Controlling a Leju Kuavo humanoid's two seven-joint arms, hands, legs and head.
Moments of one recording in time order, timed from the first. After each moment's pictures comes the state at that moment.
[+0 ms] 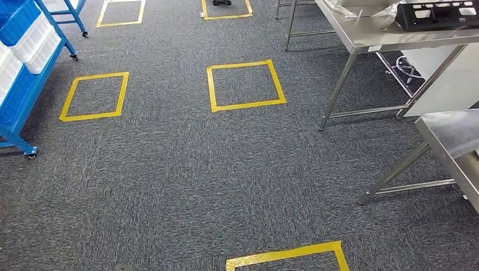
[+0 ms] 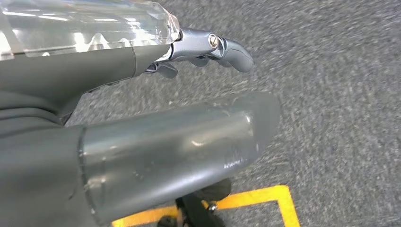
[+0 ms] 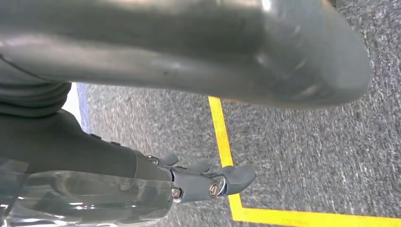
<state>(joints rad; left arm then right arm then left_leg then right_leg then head) -0.09 -0.12 1.30 -0.22 -1.25 0.11 -0.51 -0.04 0.13 -1.20 -0.24 1.15 -0.29 -0.17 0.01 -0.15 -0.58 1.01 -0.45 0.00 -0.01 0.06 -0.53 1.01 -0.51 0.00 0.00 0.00</state>
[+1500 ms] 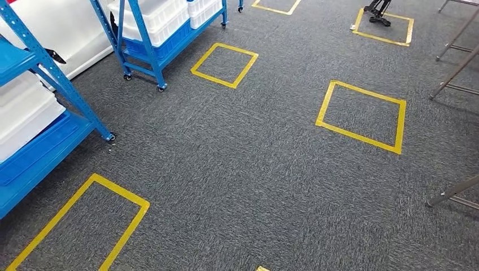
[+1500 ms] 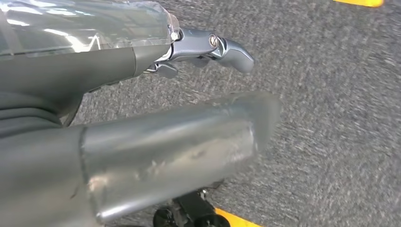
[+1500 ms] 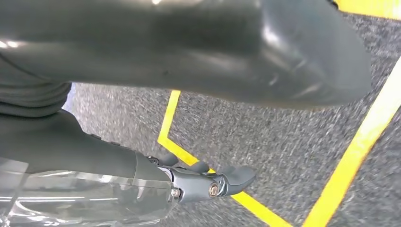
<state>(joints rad) -0.09 -0.13 1.30 -0.22 -1.25 0.11 -0.52 -0.04 0.14 -1.20 -0.24 1.16 -0.29 -0.16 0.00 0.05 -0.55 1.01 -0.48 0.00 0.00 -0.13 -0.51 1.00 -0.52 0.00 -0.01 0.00</state>
